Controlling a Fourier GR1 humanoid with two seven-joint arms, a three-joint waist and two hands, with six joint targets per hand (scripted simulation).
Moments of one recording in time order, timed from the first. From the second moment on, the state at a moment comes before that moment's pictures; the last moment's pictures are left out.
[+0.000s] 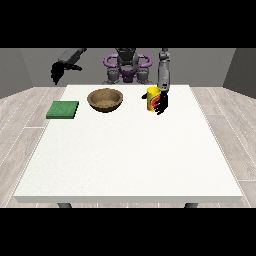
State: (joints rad) left arm -0.45 0.08 0.23 -0.63 -0.04 0.20 -0.93; right arm -0.17 -0.27 -0.26 -1.41 -0.20 0.33 -0.28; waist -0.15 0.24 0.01
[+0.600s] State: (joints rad) left arm -0.45 0.11 0.13 -0.63 -0.22 0.41 -0.79; right arm -0.15 -0.32 -0.31 -1.31 -0.22 0.37 -0.24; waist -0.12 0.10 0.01
